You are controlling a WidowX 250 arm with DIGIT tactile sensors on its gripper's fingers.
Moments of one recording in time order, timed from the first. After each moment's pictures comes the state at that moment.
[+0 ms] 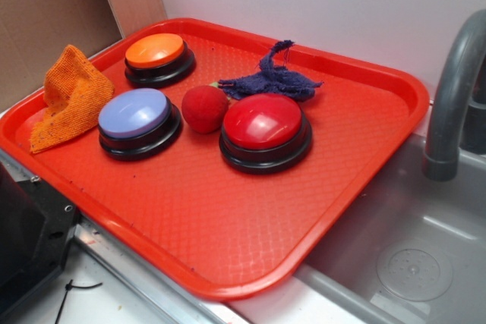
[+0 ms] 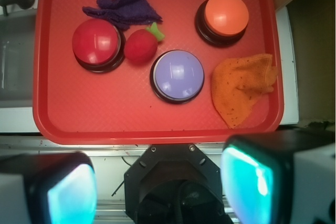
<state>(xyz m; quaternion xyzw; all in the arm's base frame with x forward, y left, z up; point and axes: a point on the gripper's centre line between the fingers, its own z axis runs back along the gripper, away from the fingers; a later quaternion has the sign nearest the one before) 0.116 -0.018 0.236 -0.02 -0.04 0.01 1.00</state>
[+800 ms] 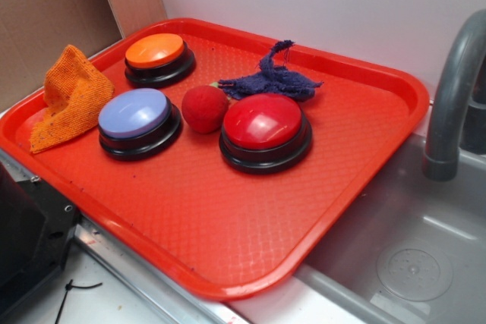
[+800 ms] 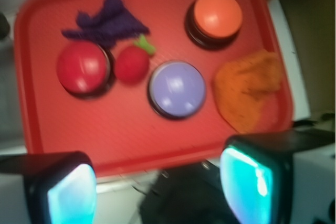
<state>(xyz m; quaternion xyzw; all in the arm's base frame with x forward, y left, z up) 0.155 -0.022 0.211 -0.03 -0.07 0.13 0.99</state>
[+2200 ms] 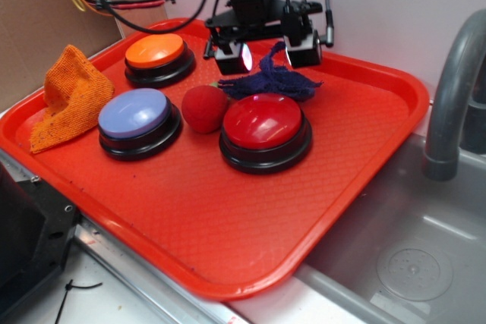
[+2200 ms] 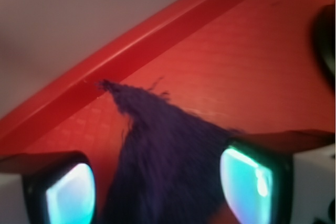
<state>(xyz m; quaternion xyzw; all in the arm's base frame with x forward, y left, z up) 0.323 -0.038 0.037 -0.02 -0.12 0.31 0.94</state>
